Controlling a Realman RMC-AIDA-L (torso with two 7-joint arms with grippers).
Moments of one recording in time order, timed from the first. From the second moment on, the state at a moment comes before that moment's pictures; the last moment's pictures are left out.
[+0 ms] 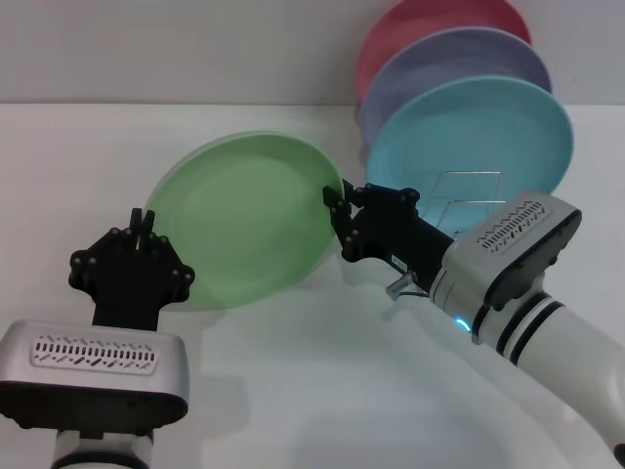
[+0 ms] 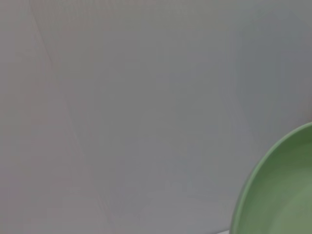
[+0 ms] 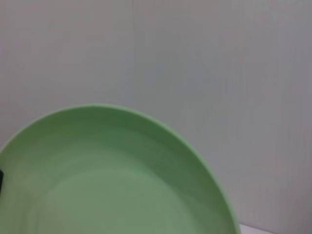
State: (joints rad) left arm -0.16 -2.08 2.83 1.11 -1.66 1.28 1.22; right arm 0.67 2.09 0.13 0.40 -1.89 -0.95 0.10
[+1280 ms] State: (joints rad) left arm -0.16 -2.08 2.83 1.11 -1.66 1.28 1.22; right arm 0.67 2.09 0.13 0.39 -1.89 -0.96 0.09
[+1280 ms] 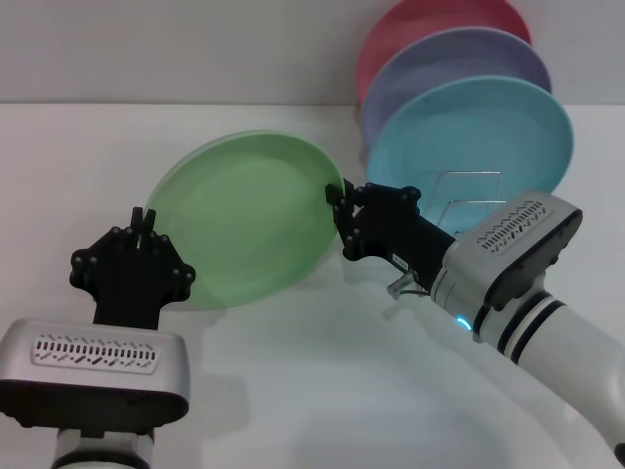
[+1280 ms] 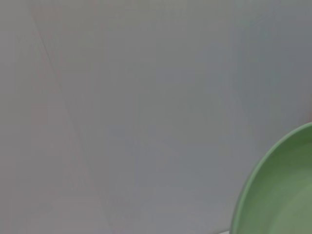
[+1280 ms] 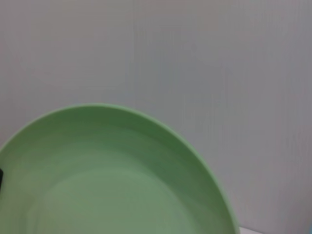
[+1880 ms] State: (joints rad) left arm -0.16 -2.08 2.83 1.11 -1.66 1.28 1.22; right arm 0.67 2.09 0.14 0.39 -1.89 -0.96 0.09
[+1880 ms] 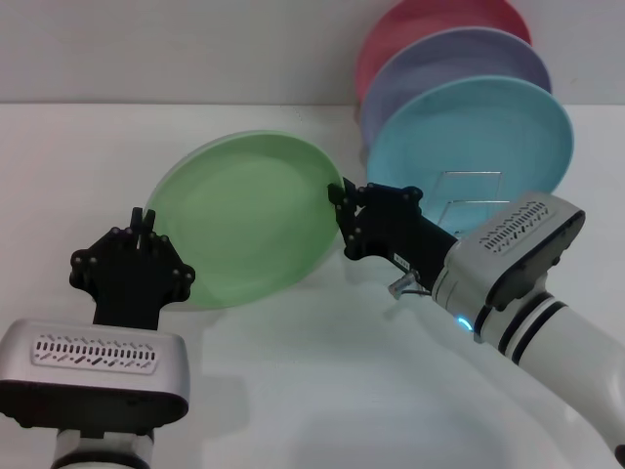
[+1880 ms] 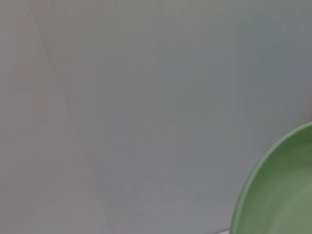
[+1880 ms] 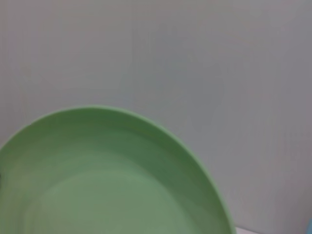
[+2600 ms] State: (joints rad) left arm -0.16 -2.08 2.83 1.11 -1.66 1.28 1.21; right arm 0.67 2.09 0.14 0.39 -1.89 -0.96 0.07
